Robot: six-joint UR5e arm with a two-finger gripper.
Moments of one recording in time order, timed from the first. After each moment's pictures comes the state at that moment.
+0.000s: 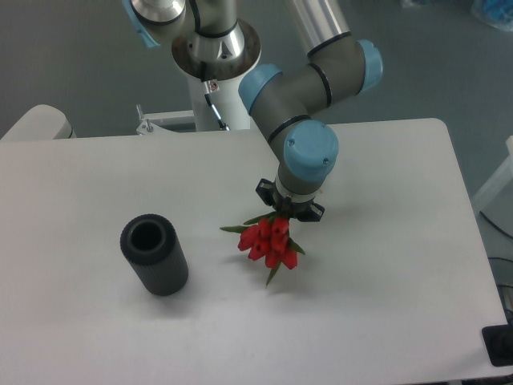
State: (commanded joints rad) arm 2.48 -1.95 -1.72 -1.12 1.58 0.71
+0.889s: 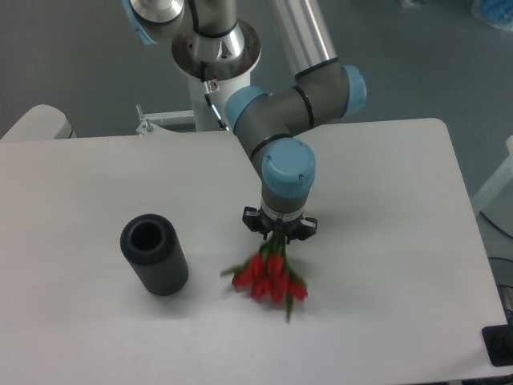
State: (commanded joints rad) arm 2.45 -1.98 -1.72 -1.05 1.59 0.66
